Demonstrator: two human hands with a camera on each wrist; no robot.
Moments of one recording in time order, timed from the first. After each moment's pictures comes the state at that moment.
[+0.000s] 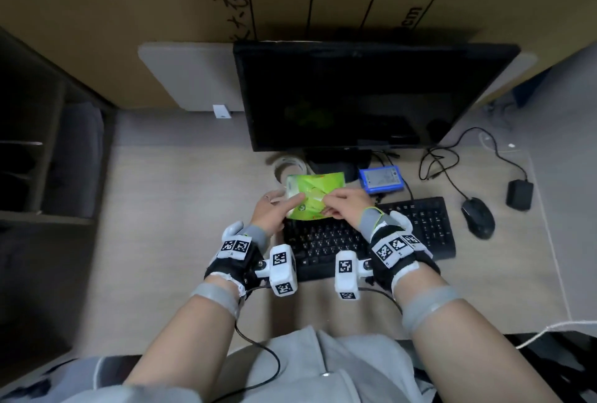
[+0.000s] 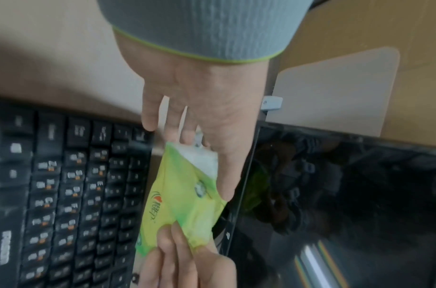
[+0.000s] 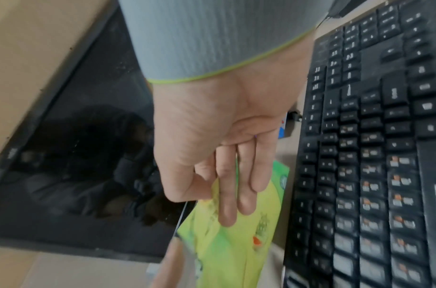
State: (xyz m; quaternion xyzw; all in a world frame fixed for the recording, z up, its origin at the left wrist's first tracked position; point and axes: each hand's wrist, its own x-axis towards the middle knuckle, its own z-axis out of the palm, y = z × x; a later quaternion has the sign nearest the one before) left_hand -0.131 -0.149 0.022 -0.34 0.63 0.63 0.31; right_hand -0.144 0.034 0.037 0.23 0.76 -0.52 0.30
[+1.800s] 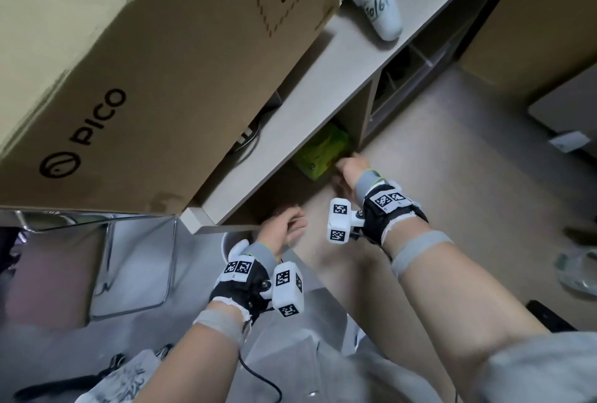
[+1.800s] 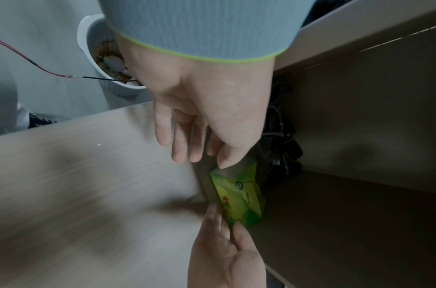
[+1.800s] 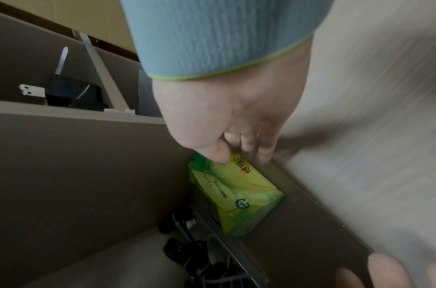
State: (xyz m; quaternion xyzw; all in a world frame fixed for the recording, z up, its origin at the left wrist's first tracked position) left_hand 0.113 -0.524 -0.003 -0.65 0.32 0.69 -0.03; right_hand -0.075 -0.509 -0.060 0.11 0.68 -0.51 0.52
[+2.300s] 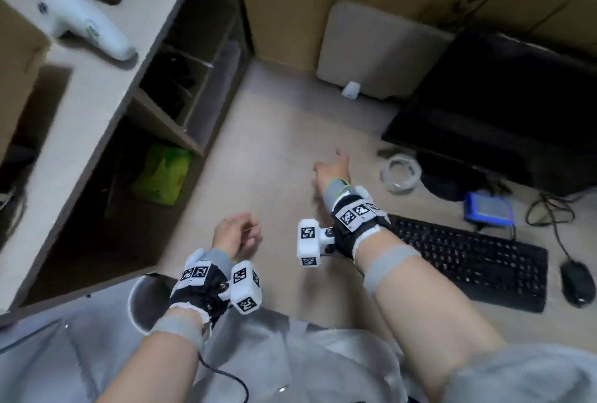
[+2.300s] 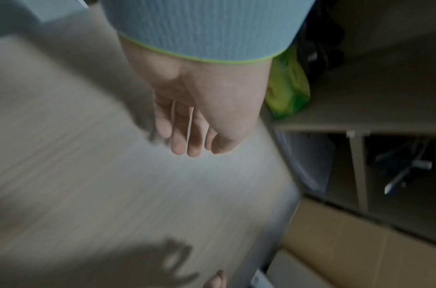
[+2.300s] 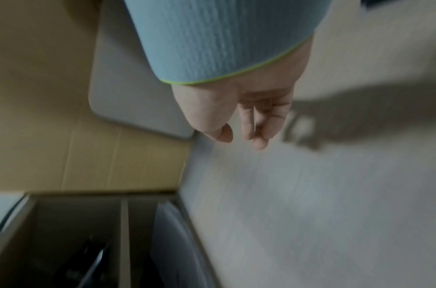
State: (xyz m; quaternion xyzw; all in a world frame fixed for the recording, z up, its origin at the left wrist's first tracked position) left_hand 0.017 -0.415 -0.029 -0.57 0.40 0.71 0.12; right_hand -0.155 -0.274 -0.036 0.32 0.77 -0.48 0.27
